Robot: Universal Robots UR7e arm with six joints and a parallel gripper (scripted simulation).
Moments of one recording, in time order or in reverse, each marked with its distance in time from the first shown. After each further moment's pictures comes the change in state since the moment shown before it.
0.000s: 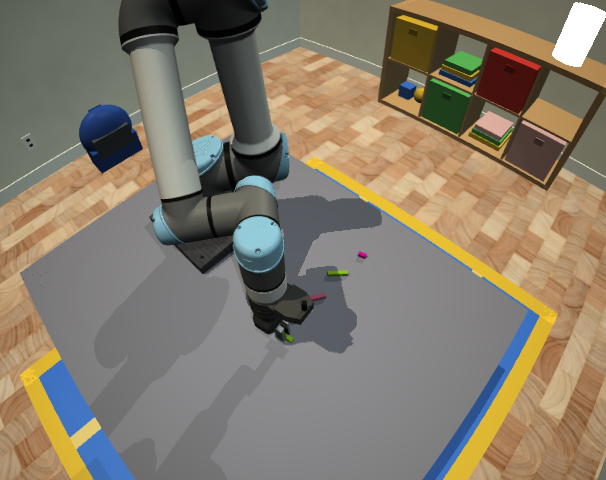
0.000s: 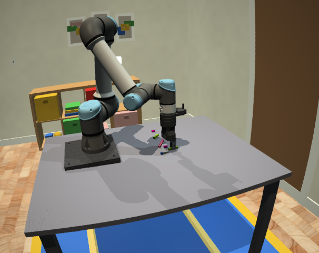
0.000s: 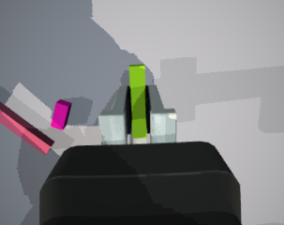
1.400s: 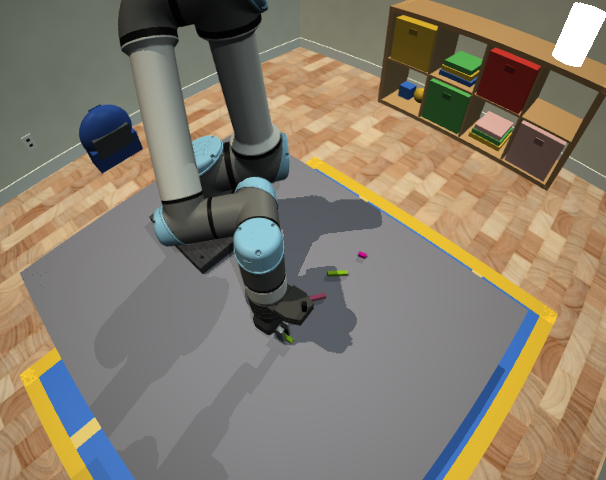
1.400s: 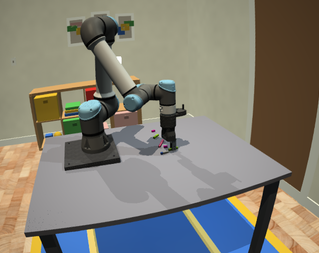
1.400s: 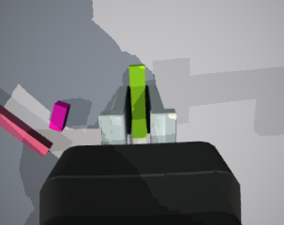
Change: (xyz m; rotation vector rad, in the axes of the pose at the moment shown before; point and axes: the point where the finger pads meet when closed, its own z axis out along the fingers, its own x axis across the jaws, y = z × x) arm 0.000 0.000 0.003 0.001 0.001 0.000
